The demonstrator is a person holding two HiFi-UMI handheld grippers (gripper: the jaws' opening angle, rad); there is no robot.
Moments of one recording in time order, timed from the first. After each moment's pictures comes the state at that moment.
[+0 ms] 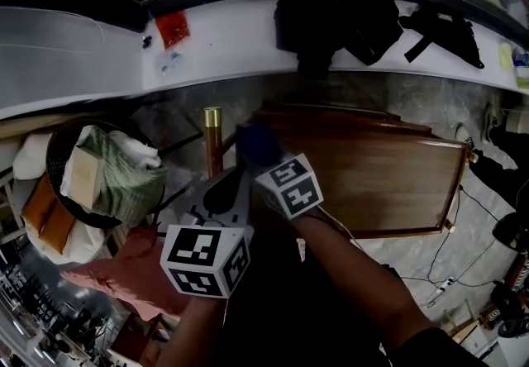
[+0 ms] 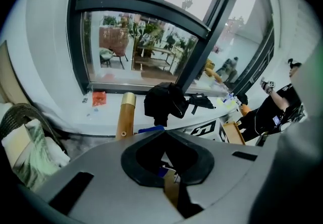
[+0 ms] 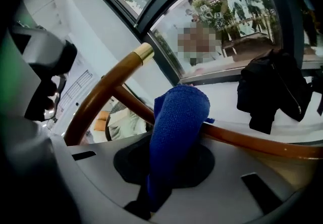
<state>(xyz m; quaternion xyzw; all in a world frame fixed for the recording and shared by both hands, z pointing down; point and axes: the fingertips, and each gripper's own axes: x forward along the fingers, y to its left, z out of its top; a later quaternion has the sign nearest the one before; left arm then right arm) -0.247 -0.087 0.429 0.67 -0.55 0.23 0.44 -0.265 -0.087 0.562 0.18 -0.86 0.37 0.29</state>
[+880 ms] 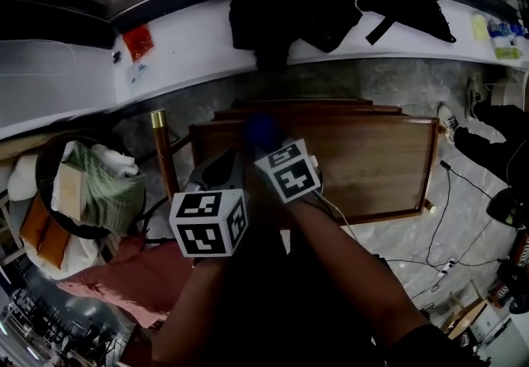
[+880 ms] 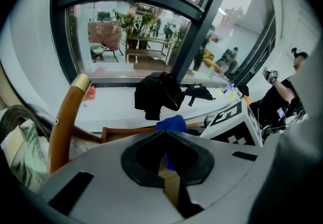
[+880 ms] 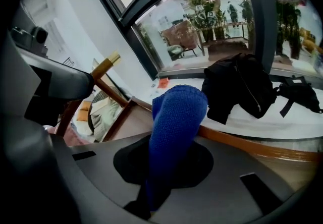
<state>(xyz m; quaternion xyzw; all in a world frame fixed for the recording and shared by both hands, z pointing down) -0.175 -0.104 0.473 0.66 -0.54 0.27 0.45 -0.145 -0.116 0.576 0.25 -0.83 0.35 0.37</state>
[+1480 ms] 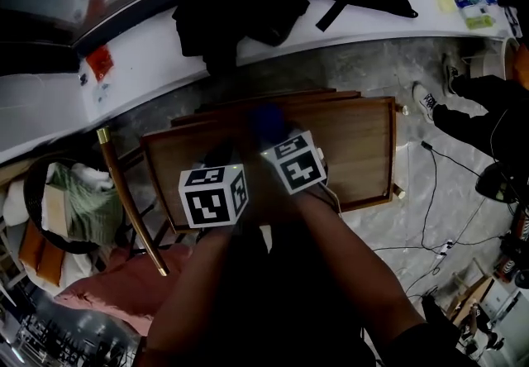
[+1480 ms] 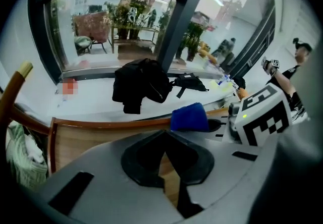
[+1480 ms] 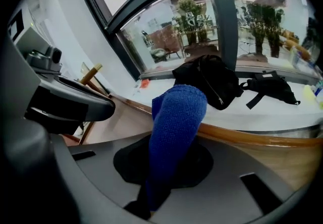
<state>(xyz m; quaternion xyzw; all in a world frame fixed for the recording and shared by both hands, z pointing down) -0.057 -0.121 0.515 0.67 -0.50 0.30 0.46 -0.001 -0.139 0.570 0.31 -0.80 0.34 0.38</state>
